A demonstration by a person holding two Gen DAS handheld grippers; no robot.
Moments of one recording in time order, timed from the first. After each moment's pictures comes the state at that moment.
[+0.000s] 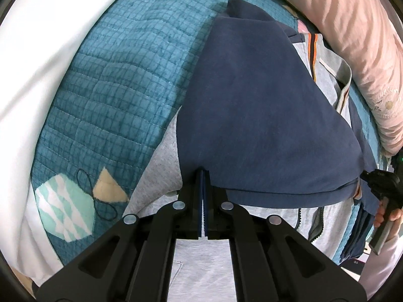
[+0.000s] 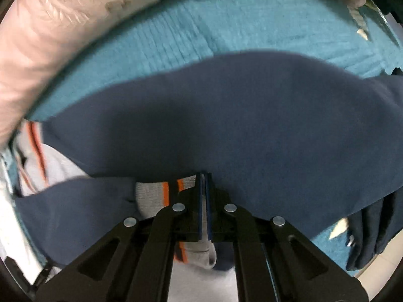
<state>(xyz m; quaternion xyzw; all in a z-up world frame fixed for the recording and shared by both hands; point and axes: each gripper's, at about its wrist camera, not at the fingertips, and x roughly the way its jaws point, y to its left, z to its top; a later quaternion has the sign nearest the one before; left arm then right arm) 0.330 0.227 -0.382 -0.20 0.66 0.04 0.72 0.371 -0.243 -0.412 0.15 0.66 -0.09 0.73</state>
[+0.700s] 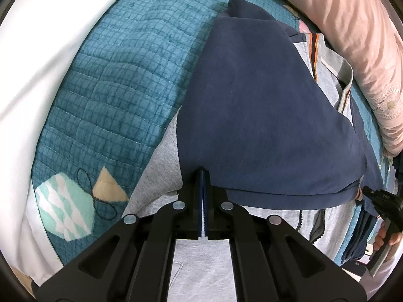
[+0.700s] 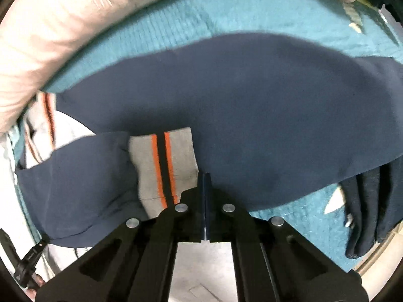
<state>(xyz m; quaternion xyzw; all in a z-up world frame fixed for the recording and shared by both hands) 0.329 0.223 -0.383 -0.20 0.66 0.05 0.72 0.330 -0.256 -0.378 0.15 0.66 -0.07 0.73</state>
